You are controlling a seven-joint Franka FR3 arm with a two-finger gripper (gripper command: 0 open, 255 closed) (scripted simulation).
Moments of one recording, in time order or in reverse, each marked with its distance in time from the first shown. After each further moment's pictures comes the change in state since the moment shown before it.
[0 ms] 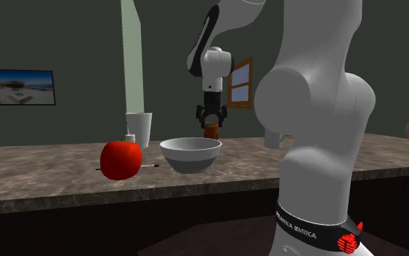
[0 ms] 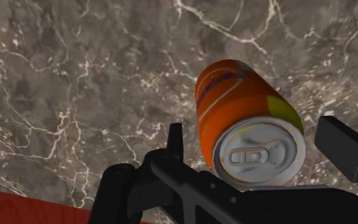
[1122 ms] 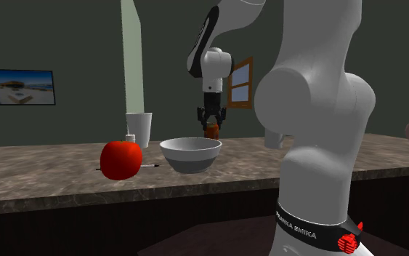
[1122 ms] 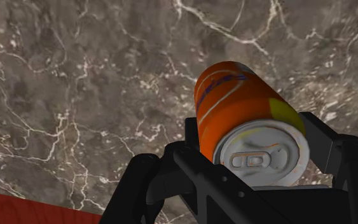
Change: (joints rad) arm 0.000 0.003 0.000 -0.006 0.001 0.009 -0.001
